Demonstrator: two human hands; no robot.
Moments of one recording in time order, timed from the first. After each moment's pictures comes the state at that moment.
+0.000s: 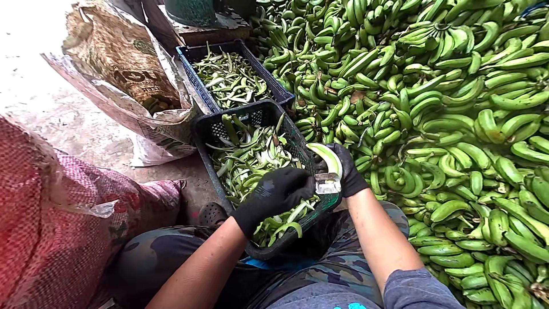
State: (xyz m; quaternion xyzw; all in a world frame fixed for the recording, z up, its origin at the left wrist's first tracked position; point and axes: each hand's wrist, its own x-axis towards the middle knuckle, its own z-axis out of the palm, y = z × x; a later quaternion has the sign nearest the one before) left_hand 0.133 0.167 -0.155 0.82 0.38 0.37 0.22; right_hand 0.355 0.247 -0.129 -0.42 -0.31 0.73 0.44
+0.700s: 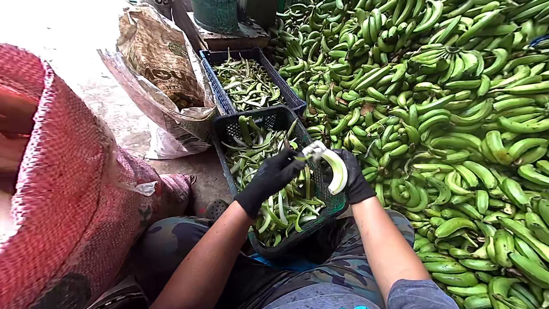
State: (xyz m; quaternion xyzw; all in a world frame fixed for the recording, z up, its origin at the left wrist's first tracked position) left_hand 0.103 0.173 -0.128 0.65 0.49 0.41 0.41; right_hand 0.341 0.247 -0.134 -0.43 -0.34 0.72 0.43
